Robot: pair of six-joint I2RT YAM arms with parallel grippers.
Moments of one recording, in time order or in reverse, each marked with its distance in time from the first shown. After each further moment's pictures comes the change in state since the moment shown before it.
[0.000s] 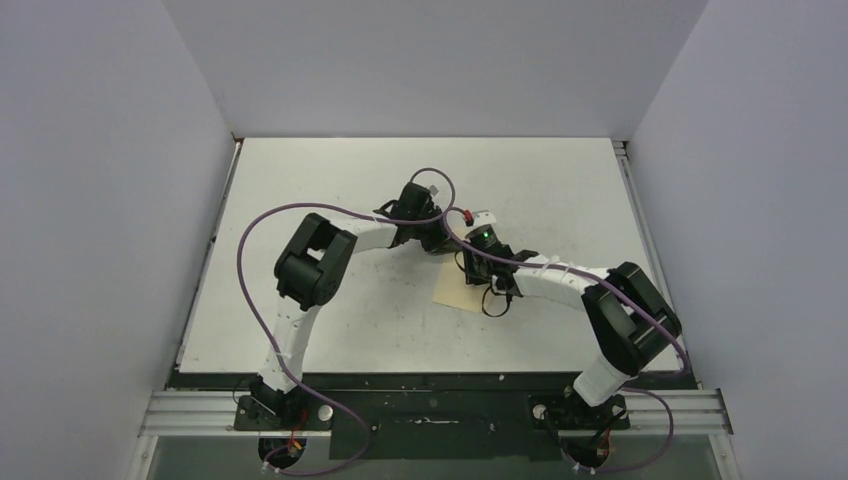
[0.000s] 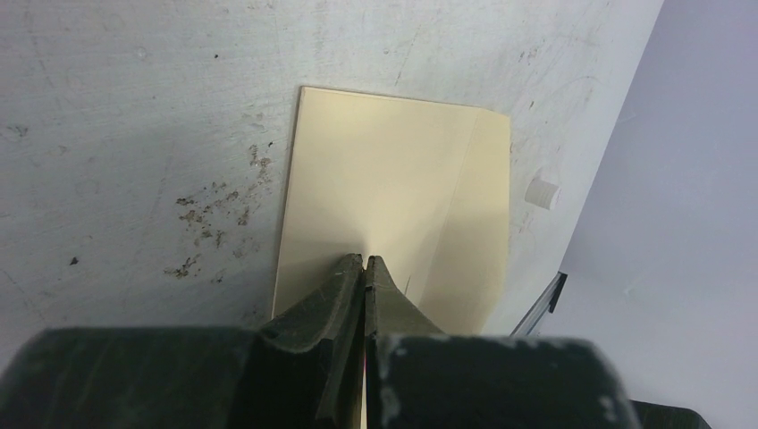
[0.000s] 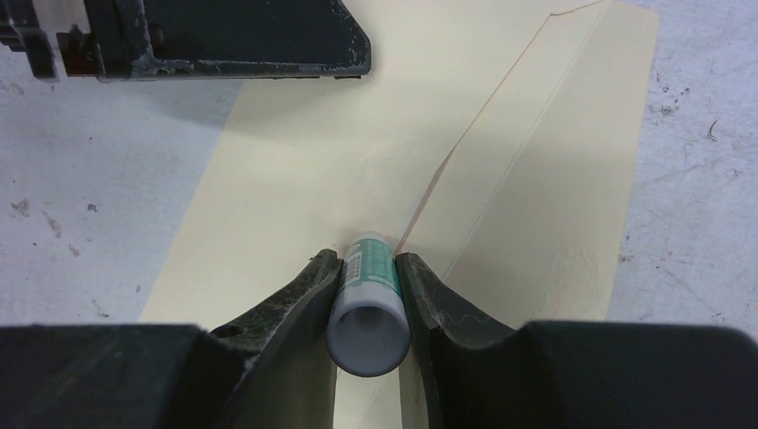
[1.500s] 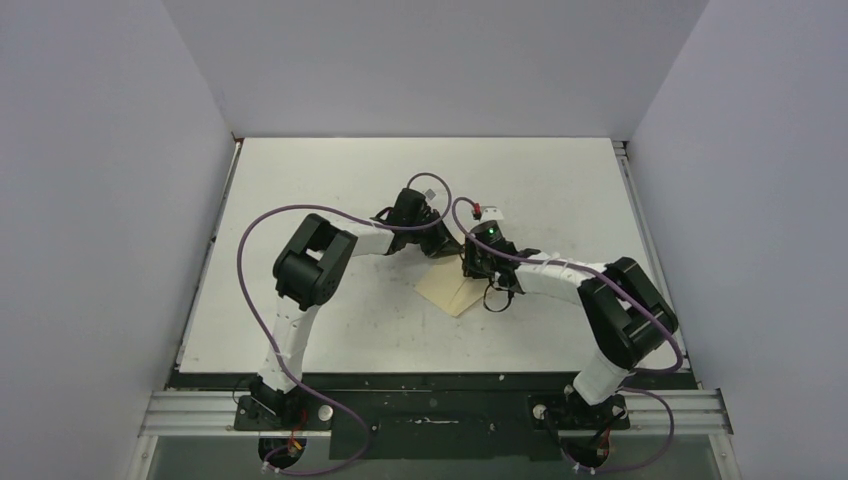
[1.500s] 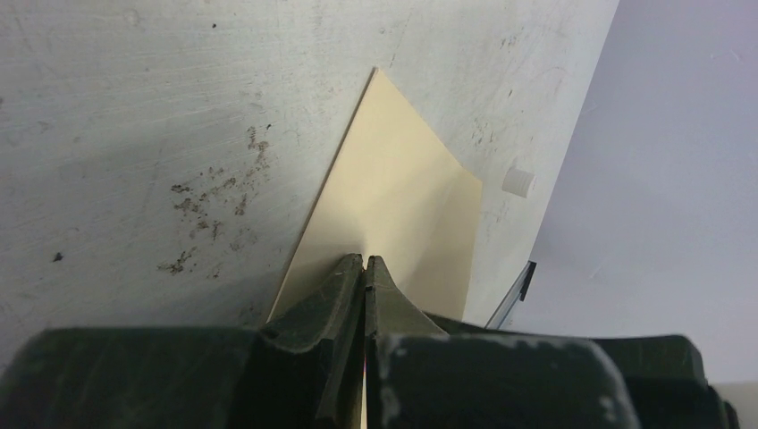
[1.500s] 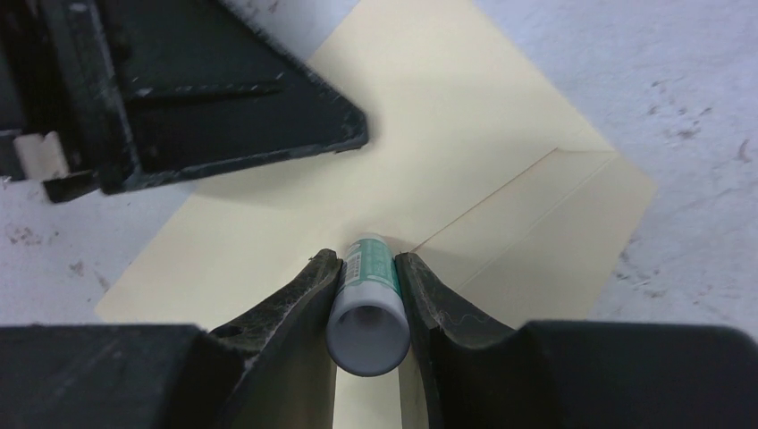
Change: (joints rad) left arm 0.008 -0.005 -0.092 0.159 0.058 -0.072; right arm -0.032 0.032 -0.006 0.092 -0.043 0.103
